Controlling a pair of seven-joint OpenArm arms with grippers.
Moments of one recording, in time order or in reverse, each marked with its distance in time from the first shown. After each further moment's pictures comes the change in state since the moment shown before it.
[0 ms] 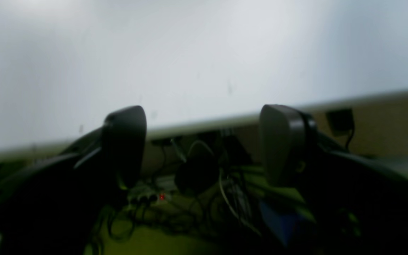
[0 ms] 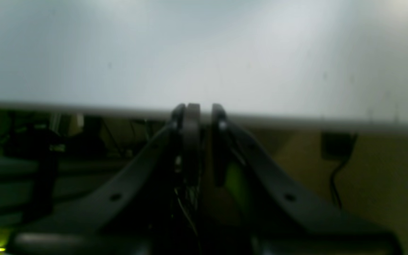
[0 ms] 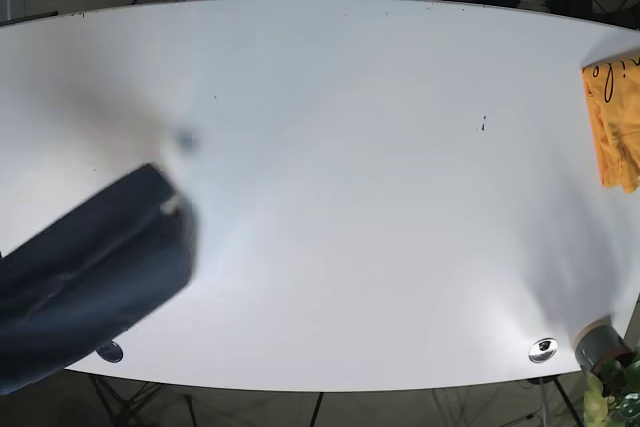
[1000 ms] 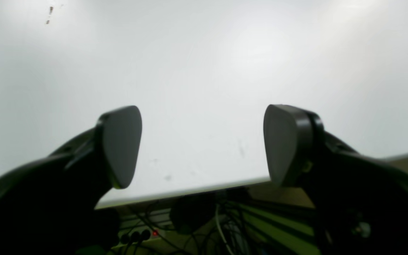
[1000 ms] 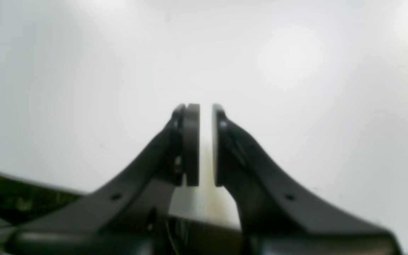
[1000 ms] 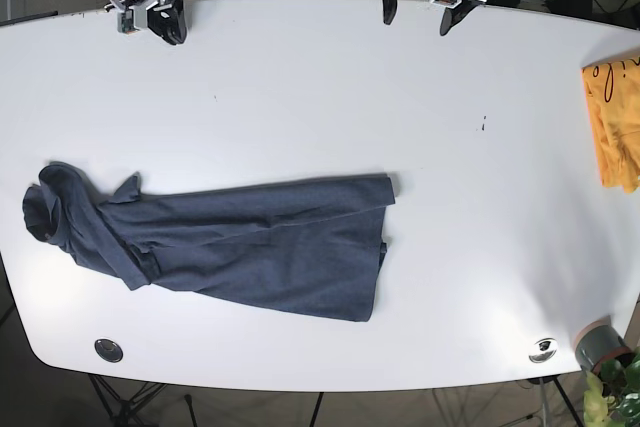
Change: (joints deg) left arm -8.8 -3.8 1.3 2.0 -6.0 -0.1 0.9; right arm 13.1 0.0 0.1 1.0 -0.4 0.0 -6.8
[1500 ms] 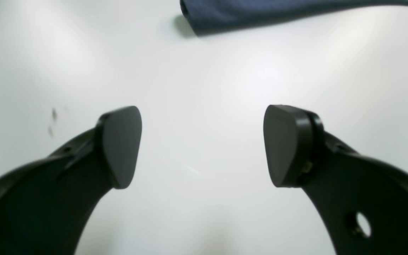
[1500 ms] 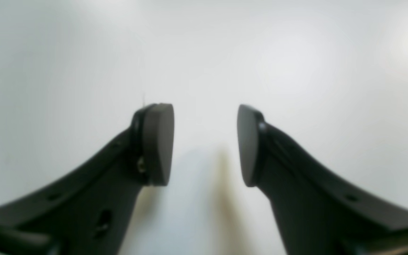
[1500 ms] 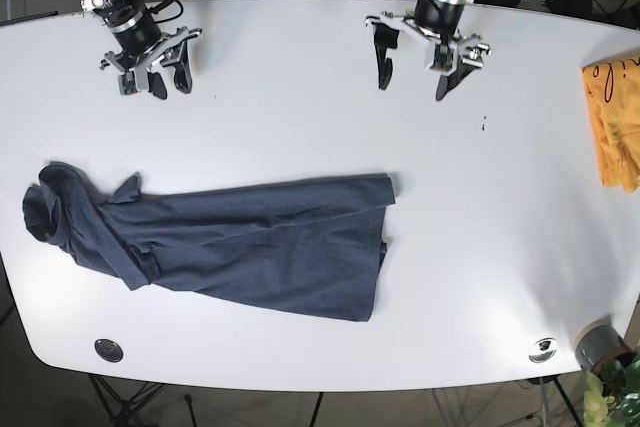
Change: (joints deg) left arm -18.4 0.2 0.1 -0.4 0.1 -0.1 11.5; right arm 15.3 1.9 0.1 0.0 0.0 0.0 -14.2
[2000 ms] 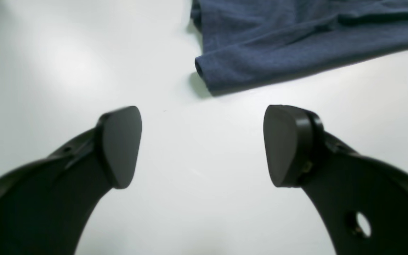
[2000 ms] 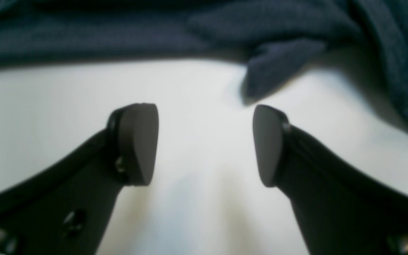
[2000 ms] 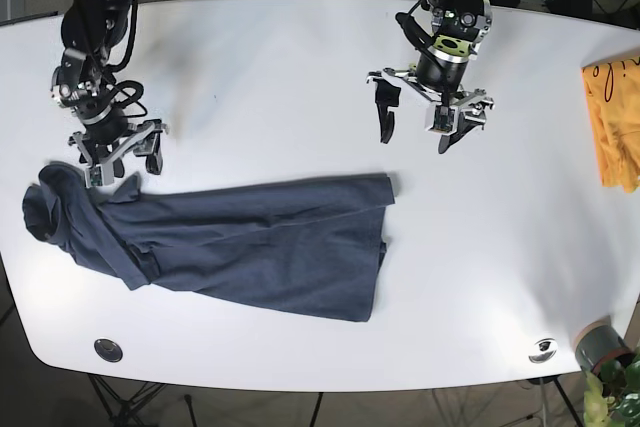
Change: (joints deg) left arm -10.8 0.0 0.0 -0.1 0.0 -0.1 10.7; right arm 23.3 1.3 6.4 -11.5 -0.4 0.1 -15.3
